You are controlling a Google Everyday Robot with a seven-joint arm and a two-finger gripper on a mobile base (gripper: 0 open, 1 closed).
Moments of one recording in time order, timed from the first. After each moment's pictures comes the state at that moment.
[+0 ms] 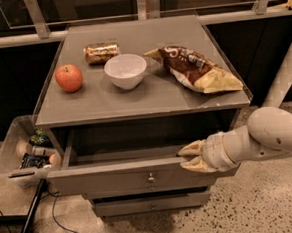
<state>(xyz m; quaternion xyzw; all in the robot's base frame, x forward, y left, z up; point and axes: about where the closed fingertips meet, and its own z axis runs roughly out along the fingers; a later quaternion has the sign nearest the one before) 0.480 -0.131 0.665 -0.63 0.69 0.16 0.33</state>
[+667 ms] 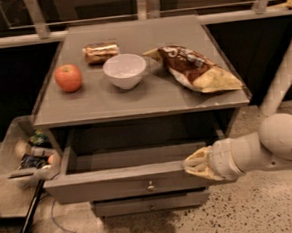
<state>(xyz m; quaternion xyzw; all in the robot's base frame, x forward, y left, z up) 0.451 -0.135 0.676 -0.63 0.68 0.15 0.33</state>
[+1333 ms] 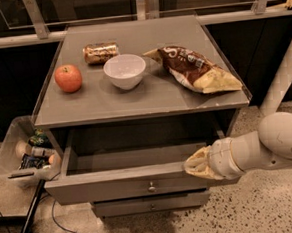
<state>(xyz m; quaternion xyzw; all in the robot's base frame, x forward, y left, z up) 0.451 -0.135 0.681 -0.63 0.68 0.15 0.33</state>
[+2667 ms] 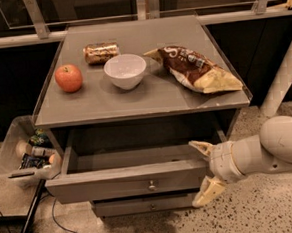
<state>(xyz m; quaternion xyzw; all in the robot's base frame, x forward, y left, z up) 0.444 -0.138 0.678 -0.63 0.69 0.15 0.33</state>
